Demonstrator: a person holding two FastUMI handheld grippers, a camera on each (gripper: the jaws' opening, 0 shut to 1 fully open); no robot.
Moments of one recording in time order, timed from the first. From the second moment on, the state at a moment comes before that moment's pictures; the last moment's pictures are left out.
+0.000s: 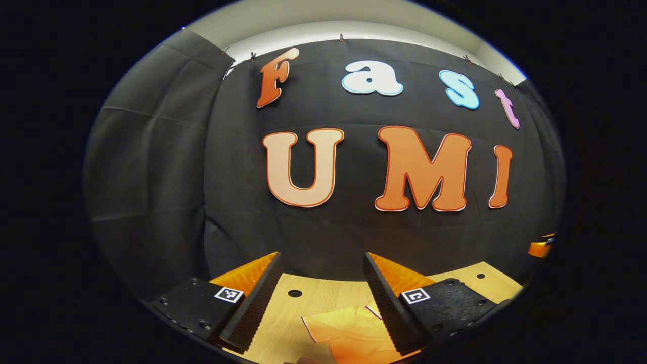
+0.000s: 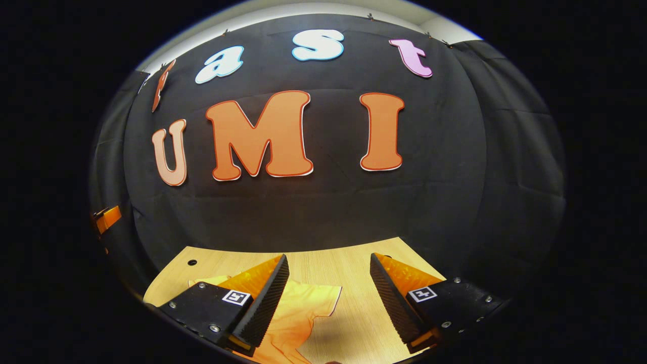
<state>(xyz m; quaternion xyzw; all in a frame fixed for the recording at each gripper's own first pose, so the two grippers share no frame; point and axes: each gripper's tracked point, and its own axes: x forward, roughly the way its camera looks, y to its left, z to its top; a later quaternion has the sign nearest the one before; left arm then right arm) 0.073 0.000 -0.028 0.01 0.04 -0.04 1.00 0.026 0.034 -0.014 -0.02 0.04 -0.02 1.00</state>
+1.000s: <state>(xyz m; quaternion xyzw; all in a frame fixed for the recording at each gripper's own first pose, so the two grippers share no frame) 0.073 -0.004 -0.045 0.03 0.05 -0.05 1.00 0.073 0.018 -0.054 -0.01 0.14 -0.04 0.99</state>
